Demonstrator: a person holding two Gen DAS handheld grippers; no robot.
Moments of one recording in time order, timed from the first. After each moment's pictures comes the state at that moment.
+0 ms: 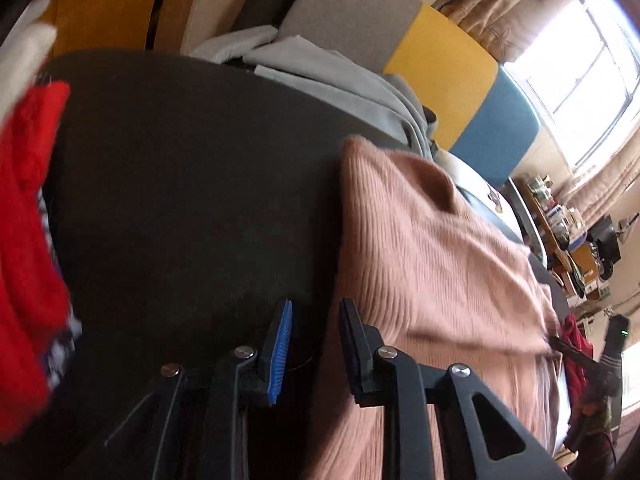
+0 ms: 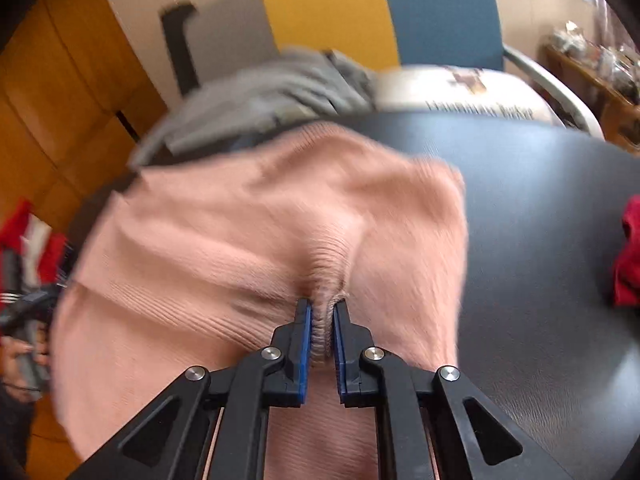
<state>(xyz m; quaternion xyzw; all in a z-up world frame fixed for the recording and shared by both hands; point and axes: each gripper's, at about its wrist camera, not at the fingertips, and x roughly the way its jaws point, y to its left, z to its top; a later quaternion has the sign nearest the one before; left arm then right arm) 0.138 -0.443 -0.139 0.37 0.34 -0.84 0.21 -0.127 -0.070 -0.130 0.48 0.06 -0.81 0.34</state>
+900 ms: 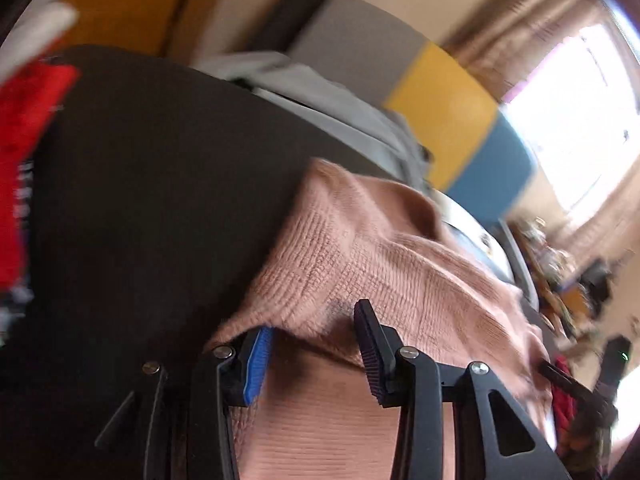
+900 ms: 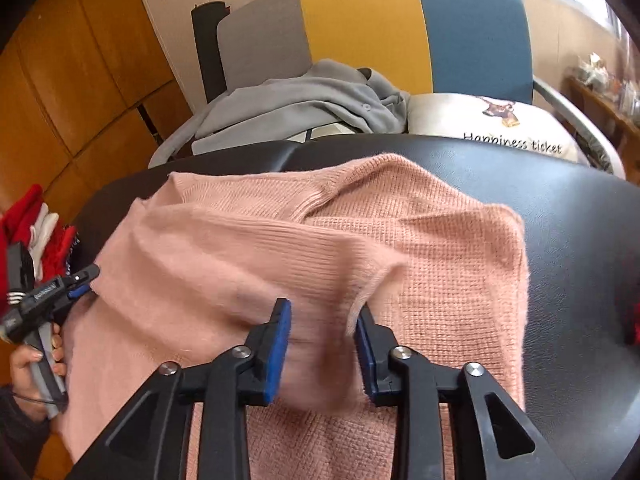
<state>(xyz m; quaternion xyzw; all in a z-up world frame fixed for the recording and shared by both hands) 0.144 -0.422 -0.153 0.28 0.38 -0.84 0.26 -0.113 -0.119 -0.121 0.44 0.07 -0.81 0.38</state>
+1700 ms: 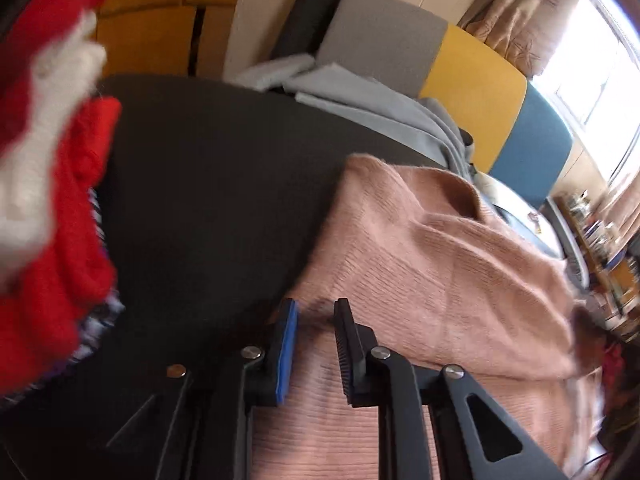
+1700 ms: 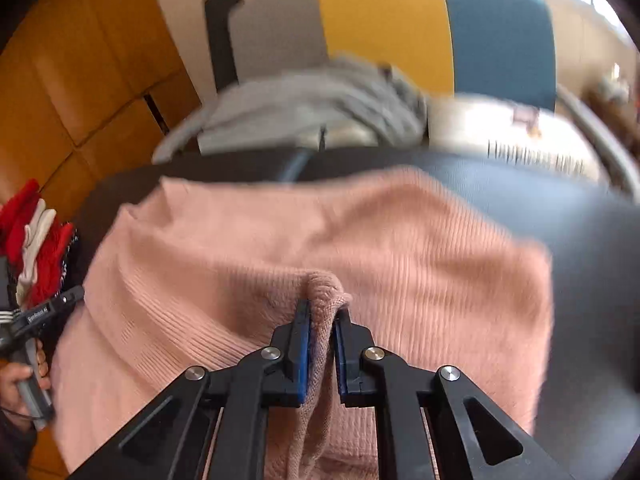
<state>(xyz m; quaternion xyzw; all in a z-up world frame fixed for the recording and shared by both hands) 0.158 -0.417 -0.140 0.35 0.28 -0.83 0.33 -0.134 -0.159 -0.107 0.41 0.09 -0.82 0.40</state>
